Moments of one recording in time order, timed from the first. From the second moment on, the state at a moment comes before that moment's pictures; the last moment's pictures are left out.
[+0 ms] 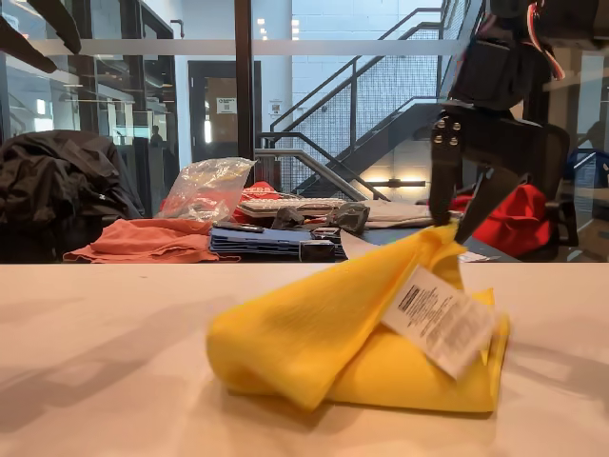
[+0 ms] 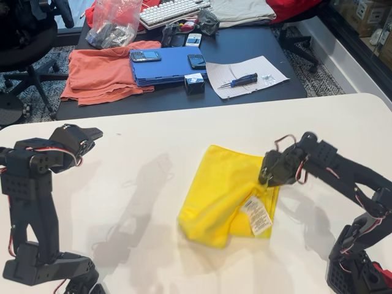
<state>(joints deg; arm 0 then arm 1) -44.9 115.0 91.8 83.3 -20.7 22.0 120.6 61.8 98.4 27.3</state>
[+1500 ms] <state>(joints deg) -45.9 108.8 78.4 86.4 -10.7 21.4 118.5 61.9 98.4 26.9</state>
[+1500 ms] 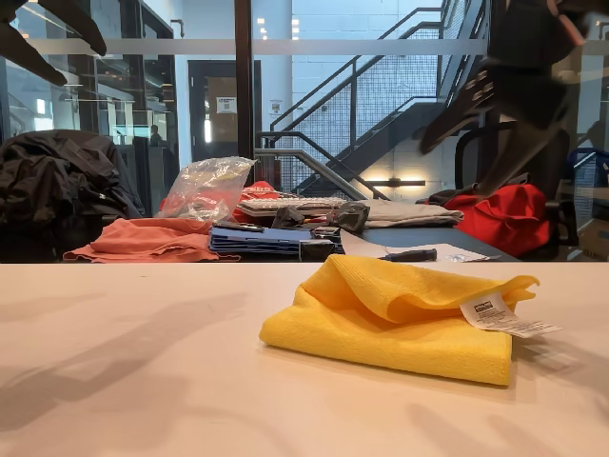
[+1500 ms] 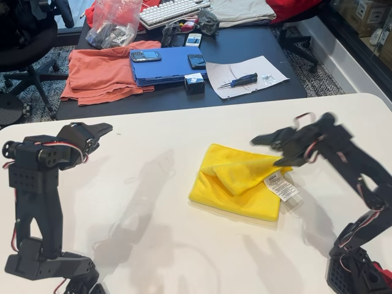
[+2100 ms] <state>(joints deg) -51.7 88.9 77.9 69.8 -9.5 21.0 121.5 61.9 98.4 27.1</state>
